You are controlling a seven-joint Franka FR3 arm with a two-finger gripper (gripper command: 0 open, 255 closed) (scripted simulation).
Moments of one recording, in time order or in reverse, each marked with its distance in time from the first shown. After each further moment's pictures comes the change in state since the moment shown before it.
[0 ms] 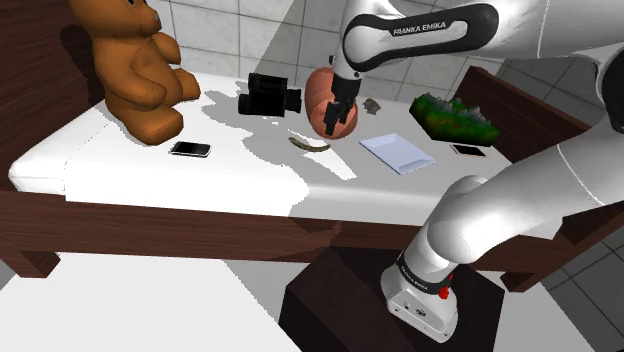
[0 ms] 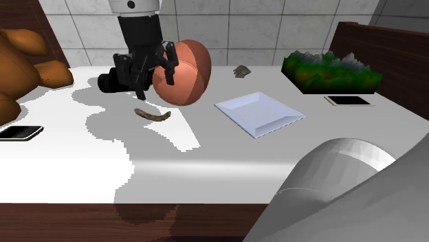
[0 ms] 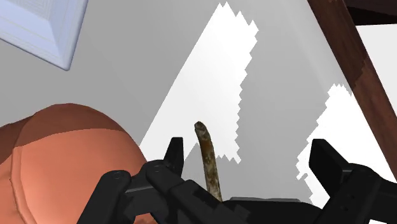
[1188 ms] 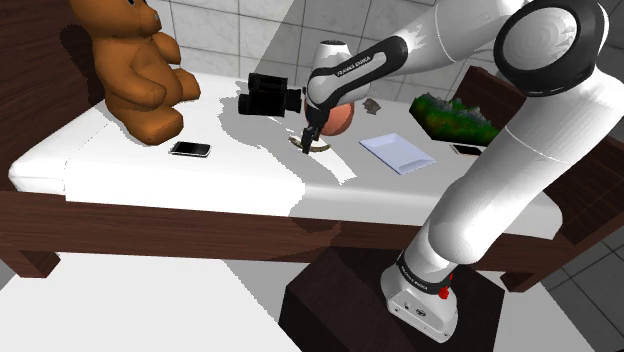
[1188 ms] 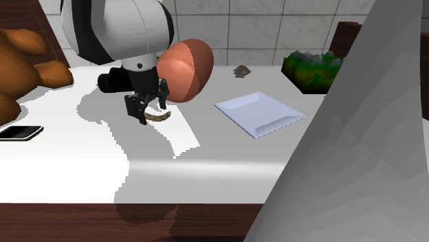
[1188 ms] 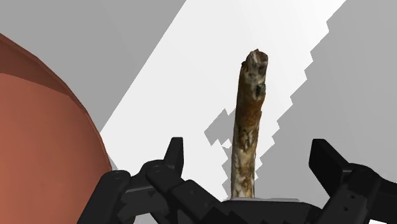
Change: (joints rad) arm 0.029 0.384 -0.061 0.039 0.049 0.389 -0.172
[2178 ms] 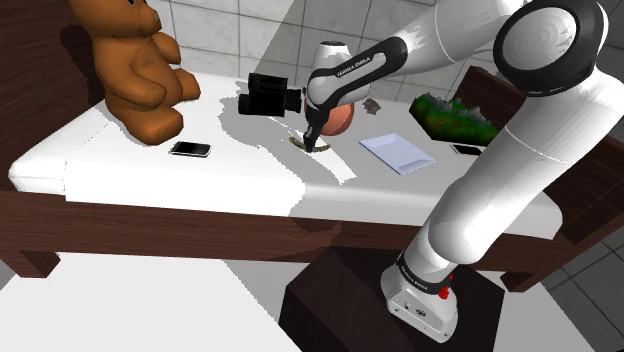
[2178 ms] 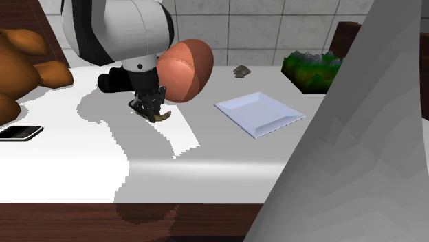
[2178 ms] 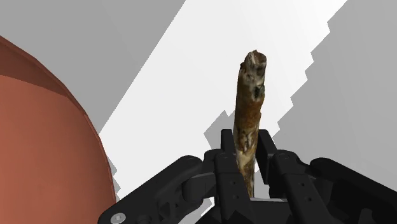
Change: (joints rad) arm 0.000 0.001 0.000 -0.003 0.000 0.005 0.000
